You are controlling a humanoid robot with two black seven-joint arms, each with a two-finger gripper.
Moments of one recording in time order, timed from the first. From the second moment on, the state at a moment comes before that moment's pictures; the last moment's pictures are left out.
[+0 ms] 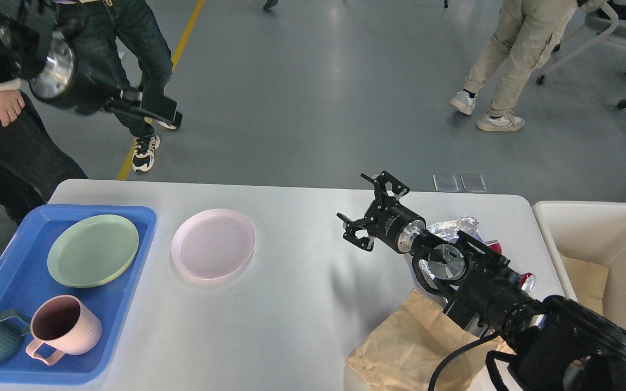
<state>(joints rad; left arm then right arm) -2.05 0.35 1.46 -1.05 0.32 -0.36 -0.53 0.83 0.16 0.68 0.13 0.02 0.54 -0.02</state>
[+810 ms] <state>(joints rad) -1.28 0.25 1.13 -0.68 0.23 0.07 -0.15 0.83 0.16 0.68 0.13 0.02 0.54 -0.02</state>
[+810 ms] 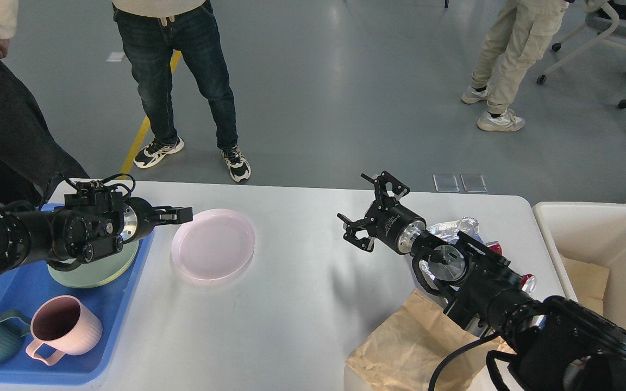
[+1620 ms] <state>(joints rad) -1.13 0.26 0.89 -0.69 0.15 0.11 -0.03 0.83 0.16 0.68 0.13 0.02 0.54 -0.02</state>
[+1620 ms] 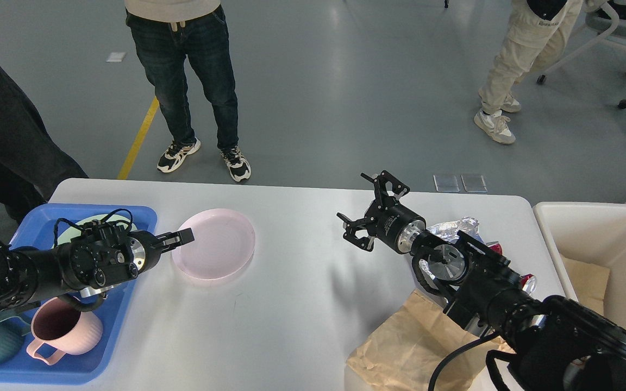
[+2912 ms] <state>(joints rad) -1.02 0.16 0.82 -0.60 0.17 0.15 0.08 0.83 0.16 0.68 0.13 0.02 0.54 -0.02</state>
